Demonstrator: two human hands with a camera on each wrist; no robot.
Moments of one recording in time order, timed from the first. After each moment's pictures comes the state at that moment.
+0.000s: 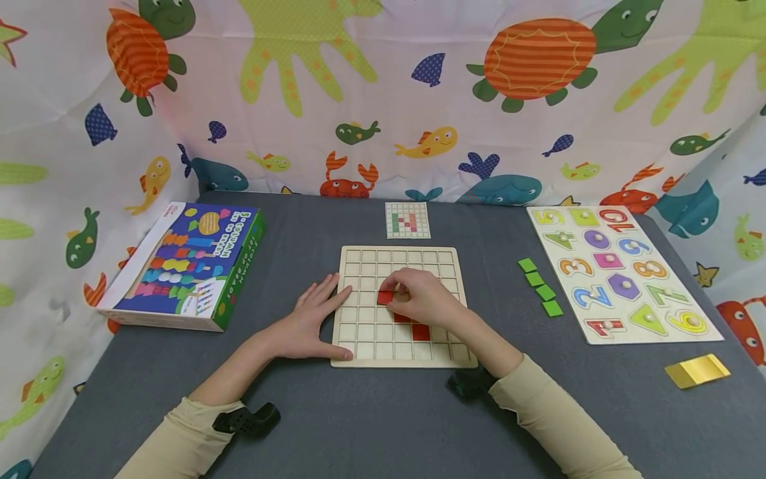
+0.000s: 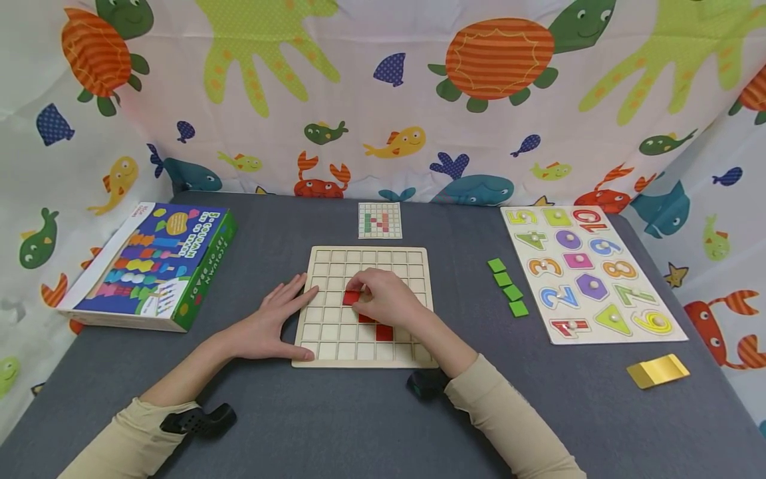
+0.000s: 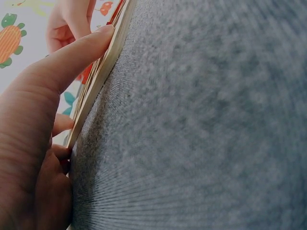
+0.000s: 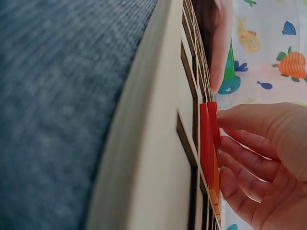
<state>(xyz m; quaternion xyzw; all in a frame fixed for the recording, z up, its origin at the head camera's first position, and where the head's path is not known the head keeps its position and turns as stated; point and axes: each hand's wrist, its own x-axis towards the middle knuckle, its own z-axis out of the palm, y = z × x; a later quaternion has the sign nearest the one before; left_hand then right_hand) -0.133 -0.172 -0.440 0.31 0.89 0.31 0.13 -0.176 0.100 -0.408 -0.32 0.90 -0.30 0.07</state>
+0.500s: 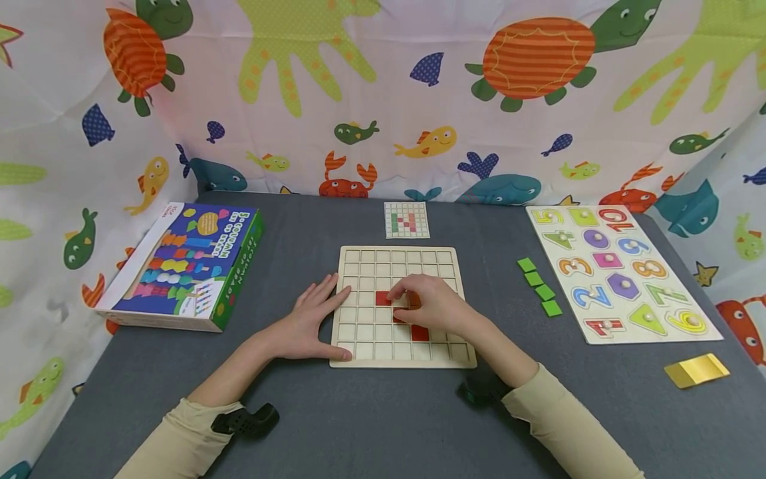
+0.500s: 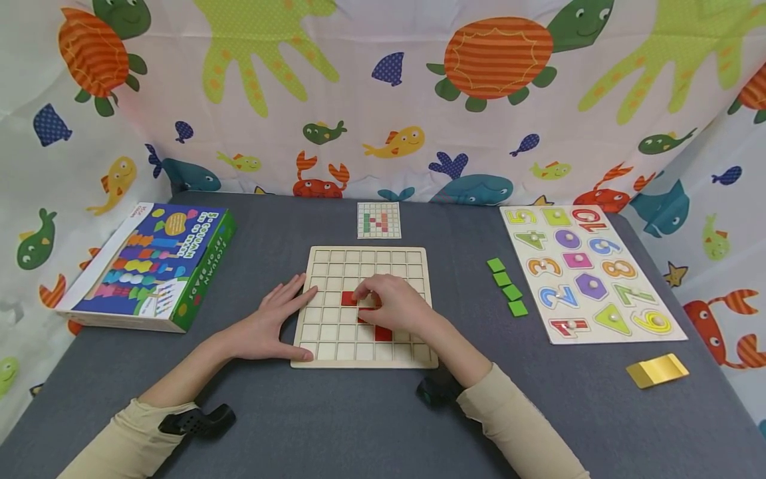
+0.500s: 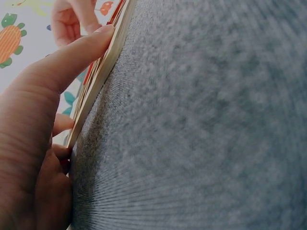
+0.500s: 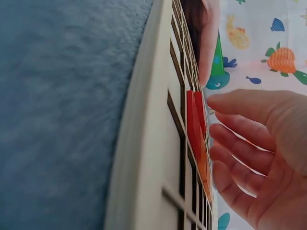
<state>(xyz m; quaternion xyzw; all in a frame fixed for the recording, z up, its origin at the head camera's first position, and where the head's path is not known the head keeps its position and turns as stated) -0.133 -0.172 -0.440 0.30 0.89 0.30 0.12 -0.166 0.116 -0.403 -0.33 0.89 -0.30 0.08</state>
